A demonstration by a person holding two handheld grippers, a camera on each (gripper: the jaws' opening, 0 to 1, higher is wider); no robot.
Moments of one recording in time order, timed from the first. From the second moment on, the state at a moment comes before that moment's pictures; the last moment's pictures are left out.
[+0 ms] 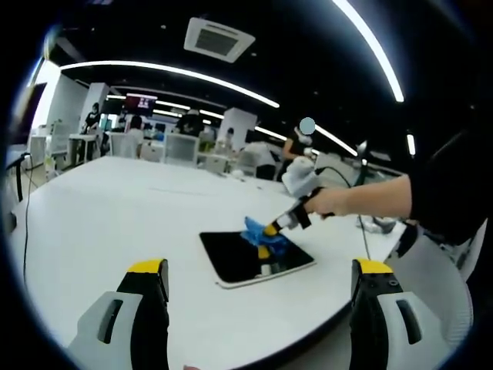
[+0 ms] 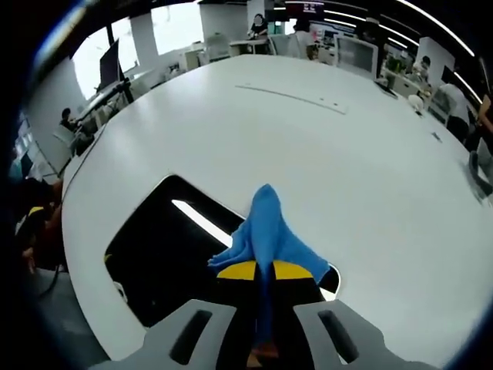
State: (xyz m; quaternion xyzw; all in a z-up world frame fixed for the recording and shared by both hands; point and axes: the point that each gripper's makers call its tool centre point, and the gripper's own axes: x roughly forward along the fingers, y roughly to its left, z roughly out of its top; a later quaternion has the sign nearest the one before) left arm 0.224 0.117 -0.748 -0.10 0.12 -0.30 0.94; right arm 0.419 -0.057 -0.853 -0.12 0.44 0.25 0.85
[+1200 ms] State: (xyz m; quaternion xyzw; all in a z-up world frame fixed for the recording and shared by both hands) left arm 0.223 0.117 -0.746 -0.11 0.12 -0.30 0.94; right arm 0.413 0.034 -0.854 -0.10 0.43 0.31 0.84
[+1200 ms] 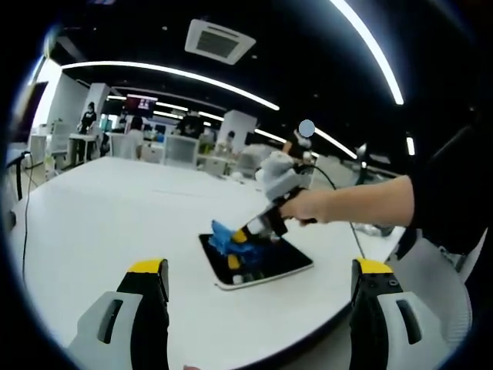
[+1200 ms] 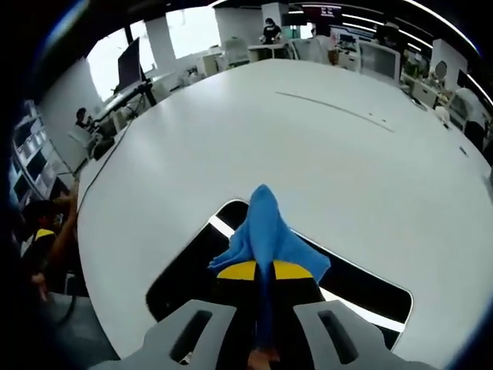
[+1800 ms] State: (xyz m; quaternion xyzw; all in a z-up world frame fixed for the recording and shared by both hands) left arm 0.223 0.118 -0.747 -0.11 0.12 -0.30 0.94; right arm 0.411 0.057 -0.854 -0.14 0.43 0.32 0.83
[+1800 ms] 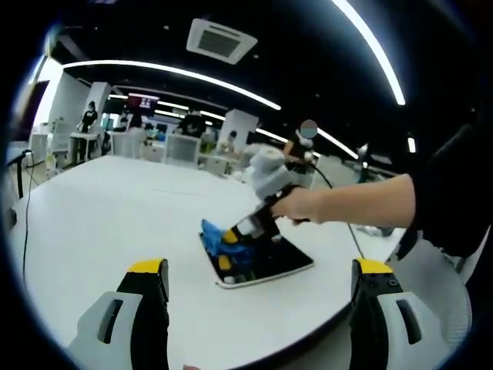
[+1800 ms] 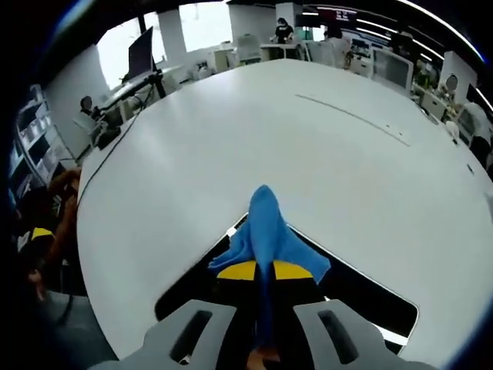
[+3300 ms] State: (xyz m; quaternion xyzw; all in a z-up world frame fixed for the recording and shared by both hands) left arm 0.222 0.119 -0.746 -0.11 0.12 -0.30 0.94; right arm 0.366 0.092 -0.854 -0.14 0.43 0.38 0.80
